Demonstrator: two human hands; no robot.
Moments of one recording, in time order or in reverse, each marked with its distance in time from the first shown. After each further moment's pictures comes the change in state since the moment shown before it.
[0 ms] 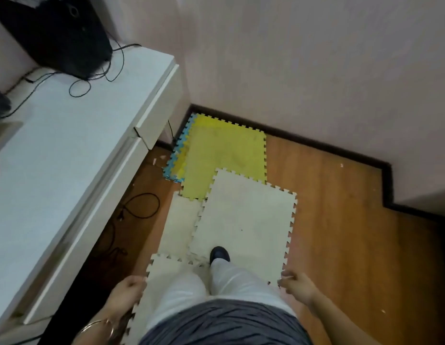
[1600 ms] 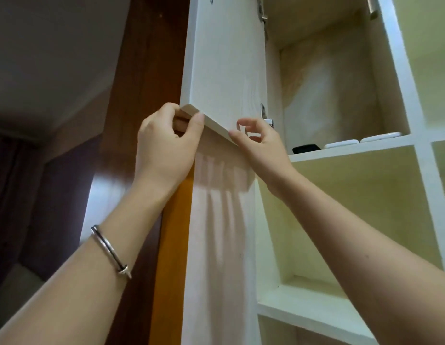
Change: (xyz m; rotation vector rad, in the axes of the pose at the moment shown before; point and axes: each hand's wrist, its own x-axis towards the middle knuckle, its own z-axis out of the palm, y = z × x) left_hand -0.663 -0.125 -0.483 0.070 2.764 0.416; right_hand -0.870 -0.377 0.450 0.272 -1.522 -2.318
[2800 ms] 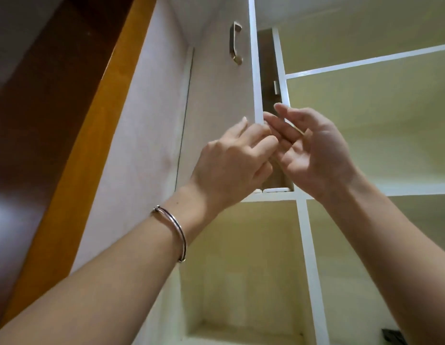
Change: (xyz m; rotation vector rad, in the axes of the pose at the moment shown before) left_hand 0.004 0.114 0.106 0.015 0.022 0.846; right_hand -0.001 -0.085 -0.159 0.623 0.060 0.090
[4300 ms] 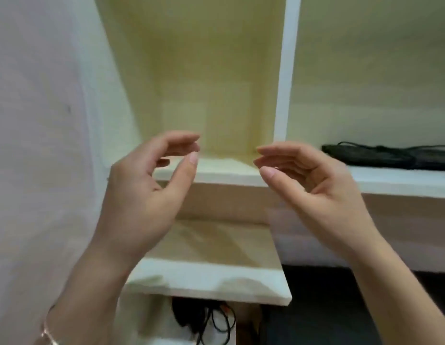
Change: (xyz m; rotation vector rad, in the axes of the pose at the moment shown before) left_hand -0.230 0.128 -0.028 -0.923 -0.290 -1.023; right_hand -0.238 0.102 -0.114 -1.077 -0.013 0.130
